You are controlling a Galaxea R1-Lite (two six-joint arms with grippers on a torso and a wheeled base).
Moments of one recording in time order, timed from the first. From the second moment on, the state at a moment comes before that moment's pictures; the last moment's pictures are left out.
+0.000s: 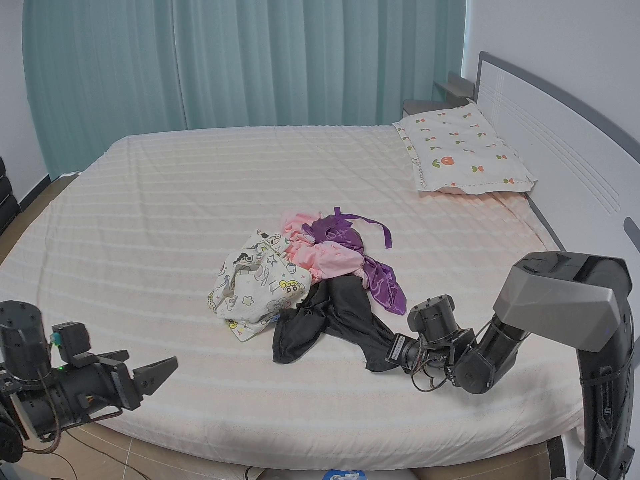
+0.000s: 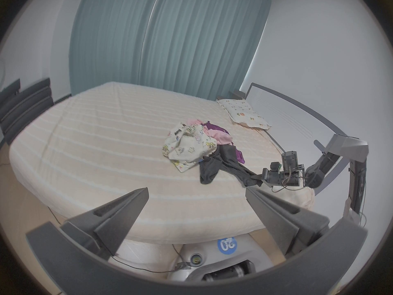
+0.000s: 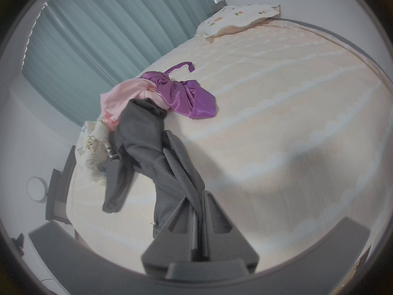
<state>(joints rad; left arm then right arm) -0.36 1.28 -0.22 -0.55 0.01 -0.37 0.53 2.37 -0.83 -0.81 -0.14 0.81</state>
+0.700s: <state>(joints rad) -0.47 2.16 -0.85 -0.60 0.06 -0.62 0.49 2.29 -0.52 -1.23 -0.07 0.93</state>
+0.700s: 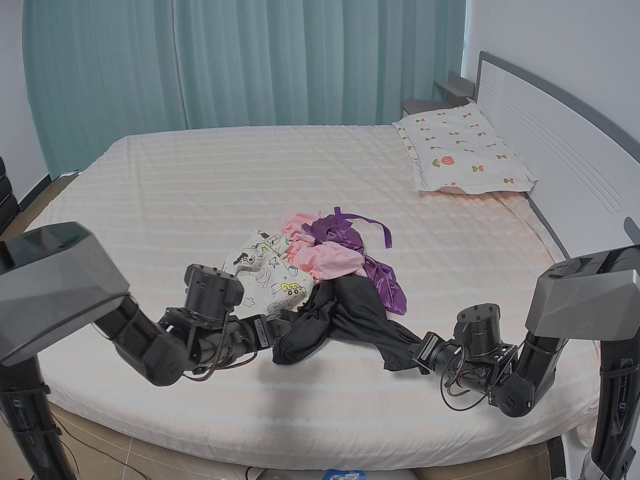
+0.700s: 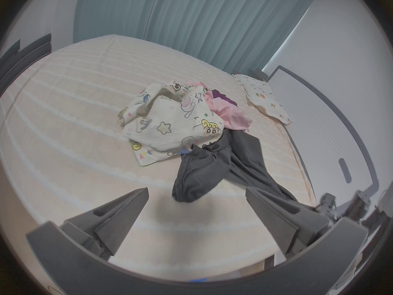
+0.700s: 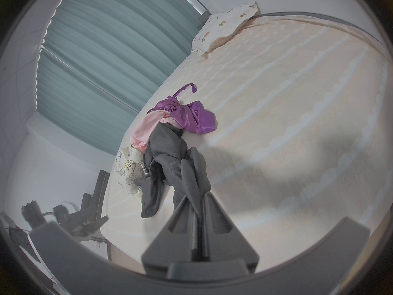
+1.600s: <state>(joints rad) -0.51 2.52 -1.22 -0.53 0.12 -0.69 0.49 2.32 -0.49 -1.30 -0.07 0.94</state>
